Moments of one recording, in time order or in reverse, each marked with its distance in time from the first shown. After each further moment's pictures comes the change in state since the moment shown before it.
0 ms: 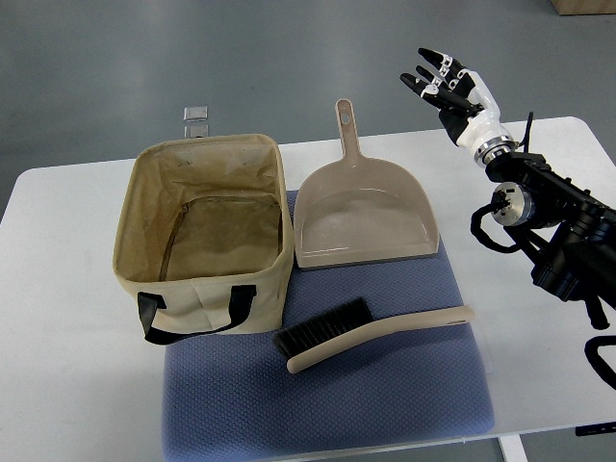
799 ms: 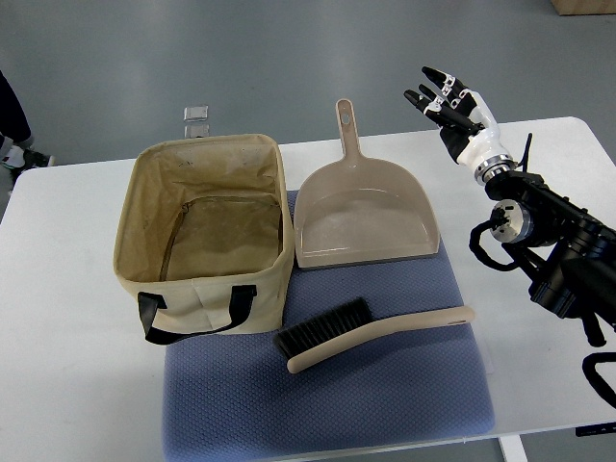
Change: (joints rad) left arm -0.008 0.000 -0.001 0.002 0.000 0.000 0.000; right arm -0.070 0.020 0.023 0.000 0.024 0.006 0.011
